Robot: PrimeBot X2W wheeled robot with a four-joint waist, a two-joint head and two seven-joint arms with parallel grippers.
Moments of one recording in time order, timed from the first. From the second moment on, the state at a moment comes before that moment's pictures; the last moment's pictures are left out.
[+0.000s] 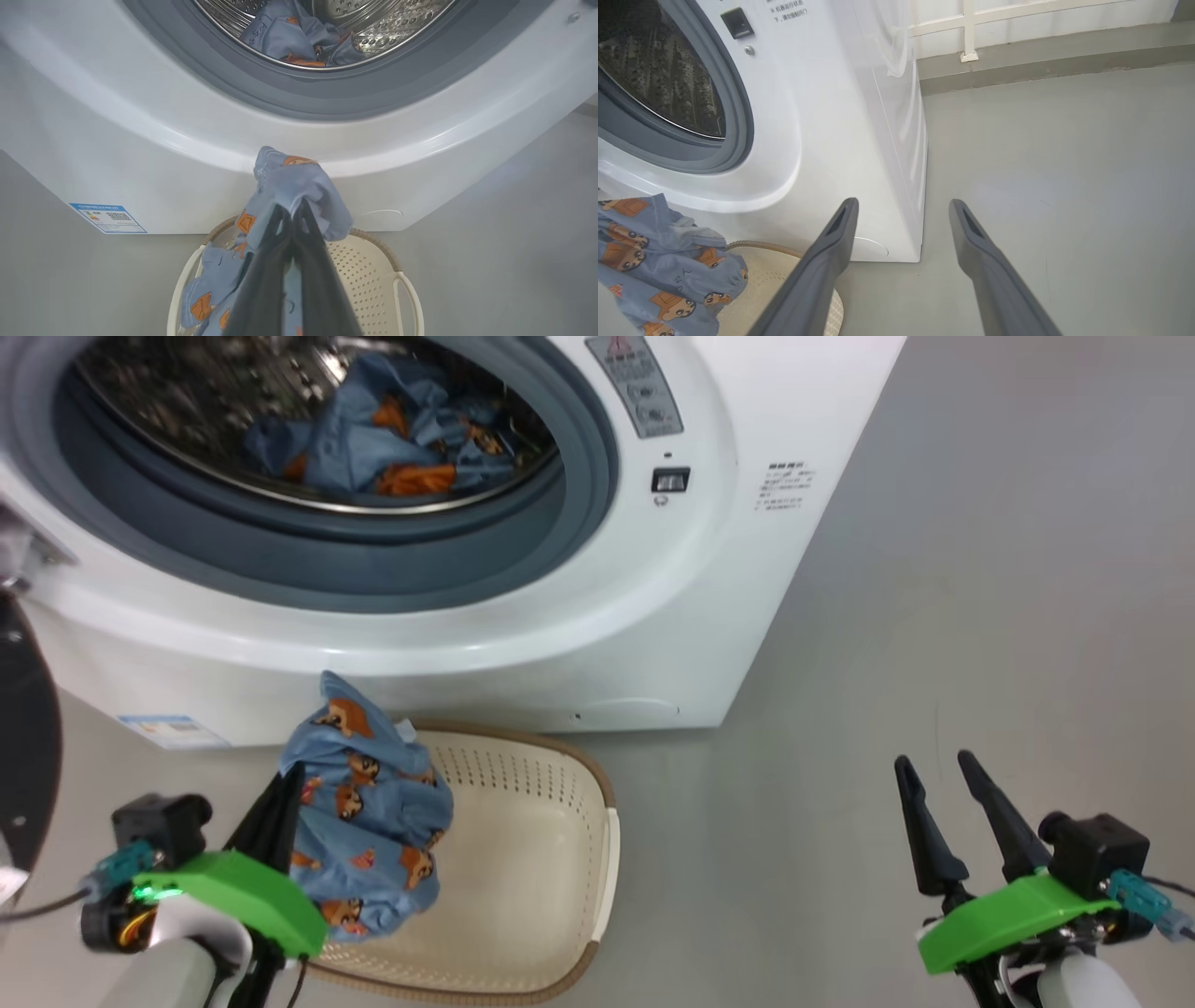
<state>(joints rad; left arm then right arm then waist) -0.41 0.32 -0.47 0.57 -0.72 -0.13 -0.26 -0.17 -0.13 0.02 0.31 0.33 0.13 -0.26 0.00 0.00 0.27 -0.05</state>
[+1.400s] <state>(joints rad) 0.01 0.21 -0.10 0.12 -0.49 -0.13 -0.26 0.00 -0.15 -0.04 0.29 0.36 0.13 -0.26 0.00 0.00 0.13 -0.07</state>
